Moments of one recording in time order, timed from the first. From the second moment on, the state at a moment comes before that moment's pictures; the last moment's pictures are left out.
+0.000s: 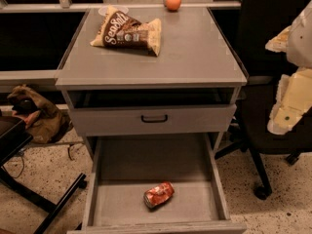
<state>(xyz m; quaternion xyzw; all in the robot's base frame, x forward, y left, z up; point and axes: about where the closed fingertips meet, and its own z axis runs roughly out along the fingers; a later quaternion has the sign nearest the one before) 0.438 -0.217 0.976 -0.60 0.78 -0.03 0.16</state>
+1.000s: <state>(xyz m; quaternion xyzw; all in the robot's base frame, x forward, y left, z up) 0.448 -0.218 0.889 -0.59 0.79 0.01 0.17</state>
